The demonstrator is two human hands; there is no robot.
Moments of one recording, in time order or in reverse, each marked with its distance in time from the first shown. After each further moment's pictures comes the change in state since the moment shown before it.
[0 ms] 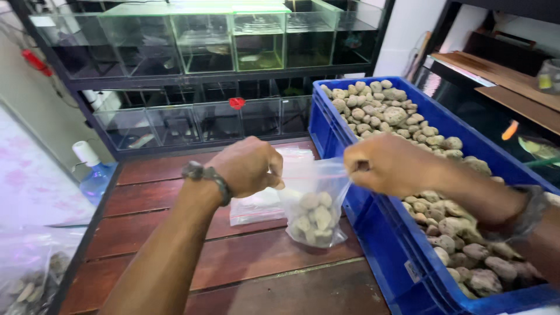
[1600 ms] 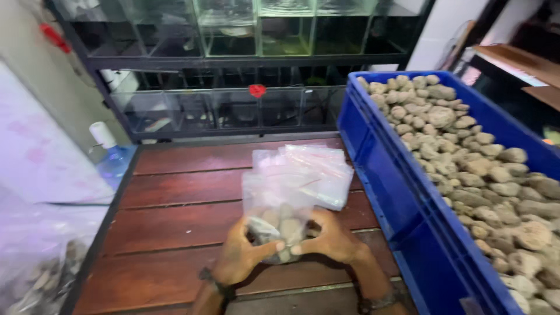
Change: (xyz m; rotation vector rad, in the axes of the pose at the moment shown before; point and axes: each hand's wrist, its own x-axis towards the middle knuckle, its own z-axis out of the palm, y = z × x) left_hand -0.073 -0.090 0.206 -1.219 0.362 -0.414; right_hand 0.088 -0.037 0.255 1.218 -0.001 -0.113
